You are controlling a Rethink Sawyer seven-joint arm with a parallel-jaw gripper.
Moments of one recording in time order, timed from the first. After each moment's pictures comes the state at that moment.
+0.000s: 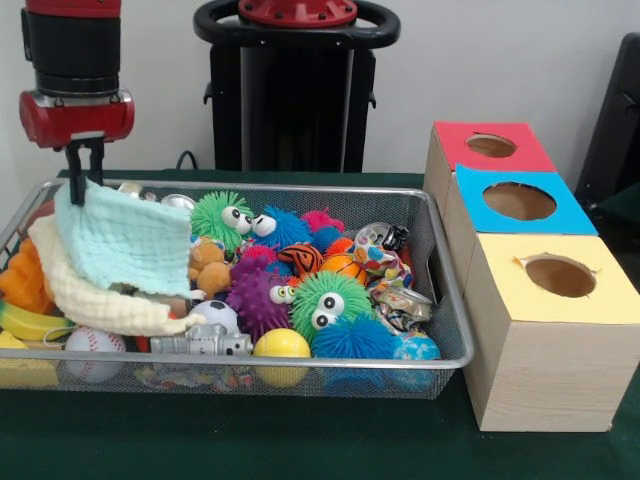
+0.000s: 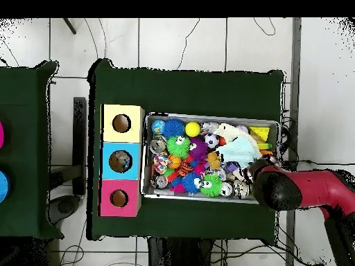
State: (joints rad) arm -1.10 -0.75 0.73 1.82 -0.89 0.62 1.17
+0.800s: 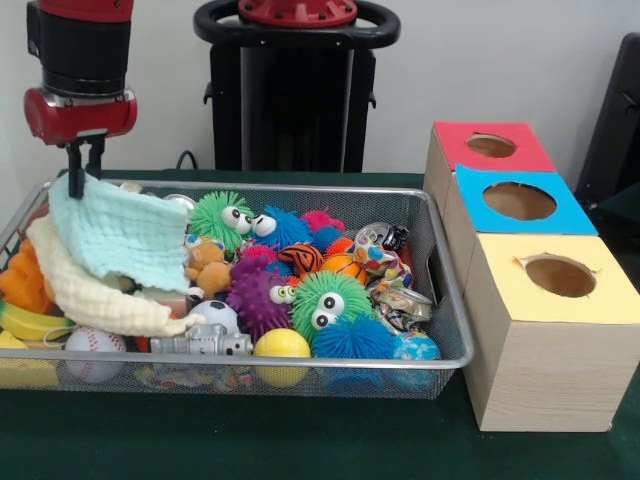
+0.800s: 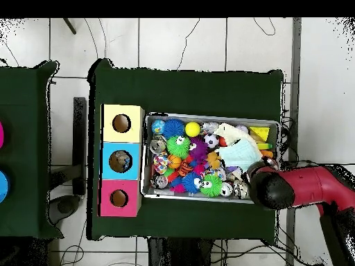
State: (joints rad) arm -1.07 -0.77 0.72 1.82 -0.97 0.70 1.15
